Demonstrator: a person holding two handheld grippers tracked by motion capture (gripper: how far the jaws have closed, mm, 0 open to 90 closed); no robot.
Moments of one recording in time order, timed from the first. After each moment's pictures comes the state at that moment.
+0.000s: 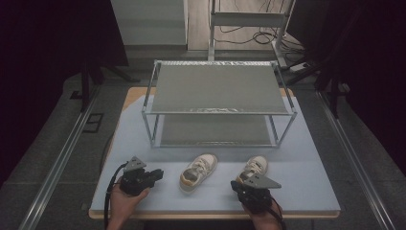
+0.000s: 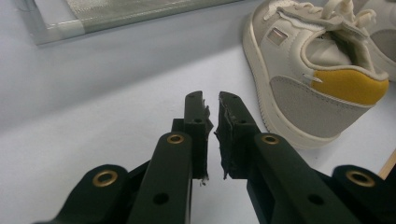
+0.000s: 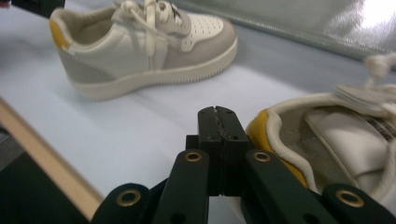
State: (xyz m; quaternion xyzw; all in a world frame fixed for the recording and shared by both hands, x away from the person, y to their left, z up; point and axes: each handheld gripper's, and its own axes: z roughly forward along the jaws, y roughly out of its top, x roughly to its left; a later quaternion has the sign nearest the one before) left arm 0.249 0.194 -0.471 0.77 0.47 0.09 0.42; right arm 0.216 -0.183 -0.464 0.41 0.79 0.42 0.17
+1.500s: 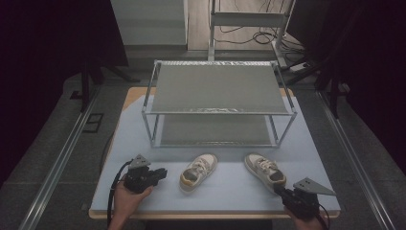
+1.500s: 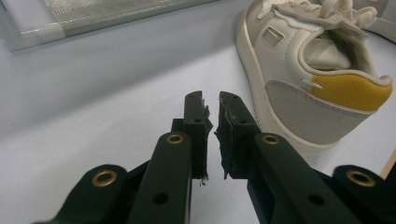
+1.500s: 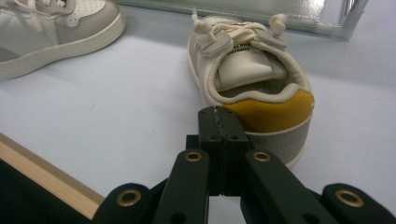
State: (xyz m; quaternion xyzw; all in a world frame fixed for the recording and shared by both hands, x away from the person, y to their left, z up) left arm 0.258 0.187 -0.473 0.78 0.46 0.08 0.41; right arm 0.204 -0.300 -0.461 0.49 0.75 0.41 0.19
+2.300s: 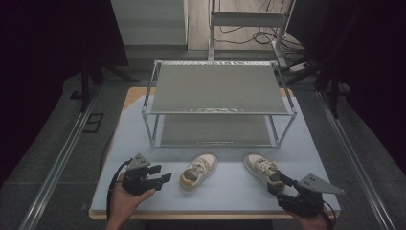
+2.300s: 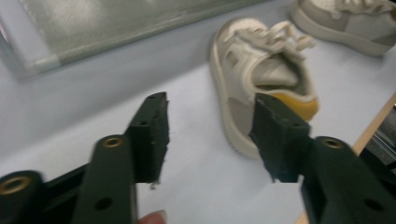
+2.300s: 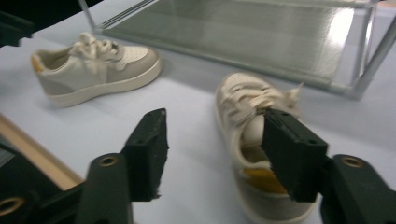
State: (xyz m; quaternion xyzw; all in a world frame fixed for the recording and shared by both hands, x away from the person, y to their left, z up) left arm 0.242 0.176 -0.438 0.79 0.44 0.09 0.42; right arm 0.202 -0.296 -0.430 0.43 0.75 0.46 0.19
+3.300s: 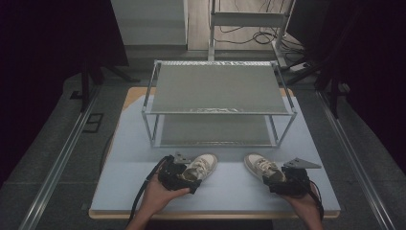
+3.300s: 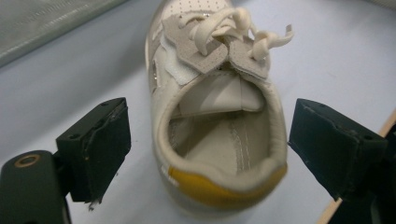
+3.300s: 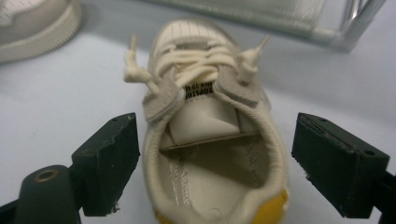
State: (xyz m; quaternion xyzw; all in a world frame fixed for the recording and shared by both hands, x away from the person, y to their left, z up) left arm 0.270 0.084 -0.450 0.85 0.41 0.07 0.32; right arm 0.264 -0.294 -0.462 0.49 0.78 0.35 0.17
